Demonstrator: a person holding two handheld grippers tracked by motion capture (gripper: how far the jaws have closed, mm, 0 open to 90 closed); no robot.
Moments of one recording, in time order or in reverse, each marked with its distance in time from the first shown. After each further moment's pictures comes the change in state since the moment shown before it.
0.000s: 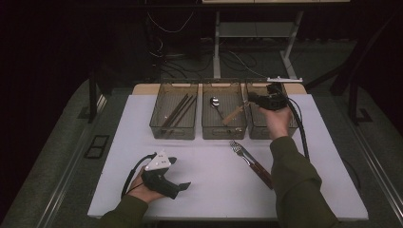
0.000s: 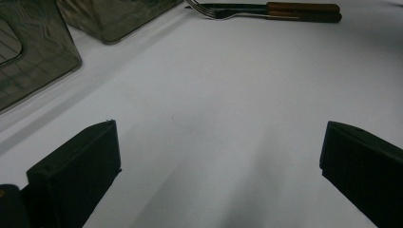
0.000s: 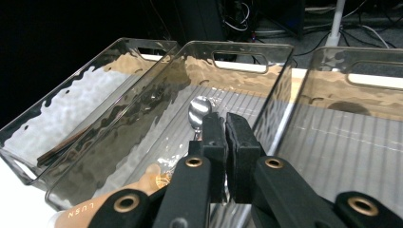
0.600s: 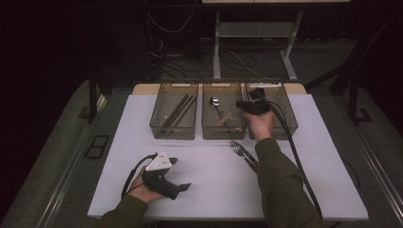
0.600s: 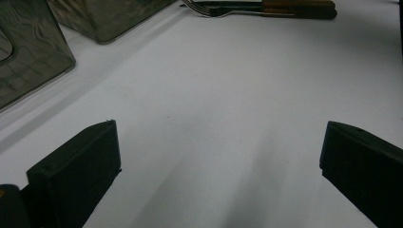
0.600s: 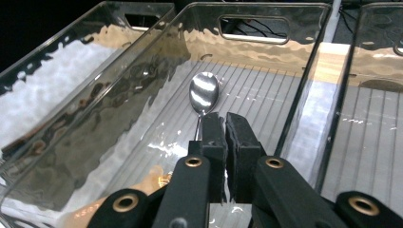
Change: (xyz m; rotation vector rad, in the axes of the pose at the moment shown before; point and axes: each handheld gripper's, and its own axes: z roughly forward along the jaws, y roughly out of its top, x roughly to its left) left arm 0.000 0.000 0.001 0.008 -0.016 0.018; right arm 0.017 -0.017 0.046 0.072 -0.047 -0.024
